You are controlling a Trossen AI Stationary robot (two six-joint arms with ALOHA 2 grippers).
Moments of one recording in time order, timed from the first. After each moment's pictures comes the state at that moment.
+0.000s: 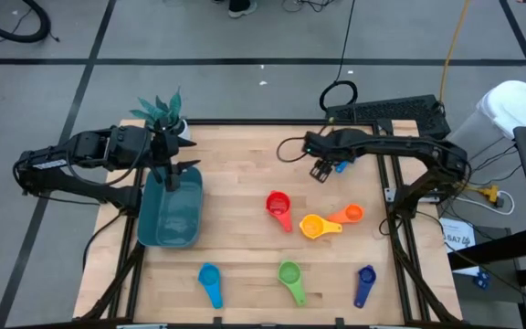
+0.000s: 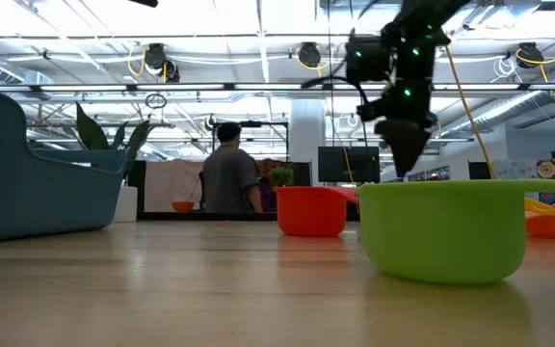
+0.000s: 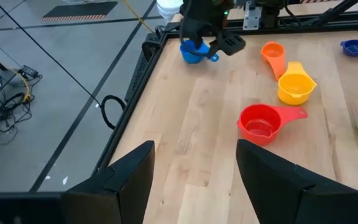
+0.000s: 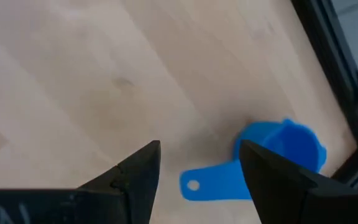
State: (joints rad) left arm 0.04 0.91 1.24 -0.89 -0.29 0.07; right arm -0.40 1.52 1.06 -0.95 0.34 0.24
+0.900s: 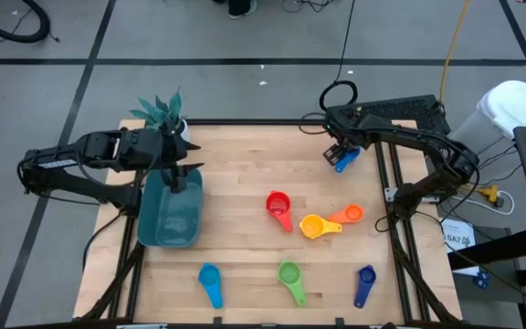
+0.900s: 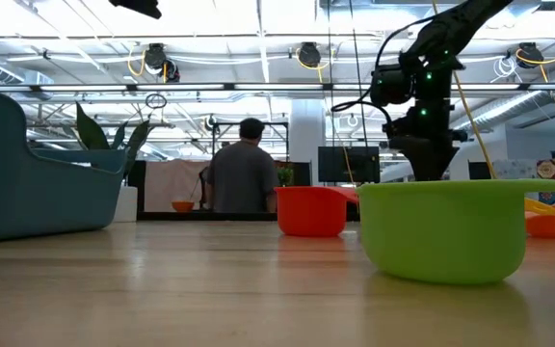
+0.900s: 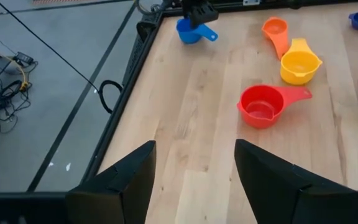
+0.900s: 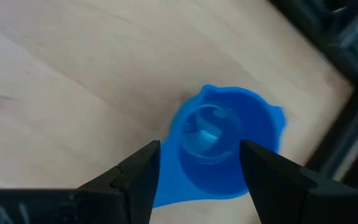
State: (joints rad) left arm 0.04 0.96 1.24 -0.92 -0.29 0.07; right arm -0.68 1.47 0.95 -0.87 0.24 0.24
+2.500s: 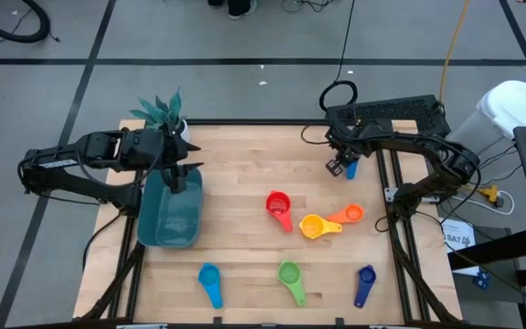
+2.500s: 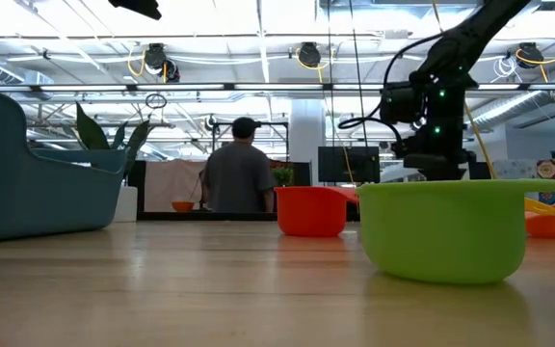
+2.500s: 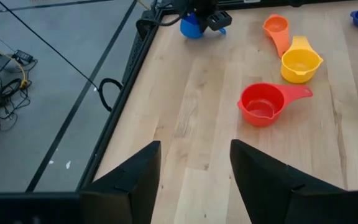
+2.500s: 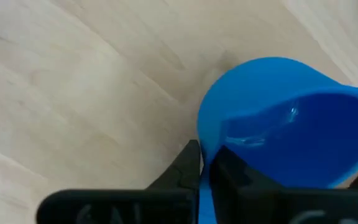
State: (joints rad) left arm 0.04 0.96 1.24 -0.93 -0.29 0.06; right arm -0.67 1.46 0.79 -0.74 0.16 0.17
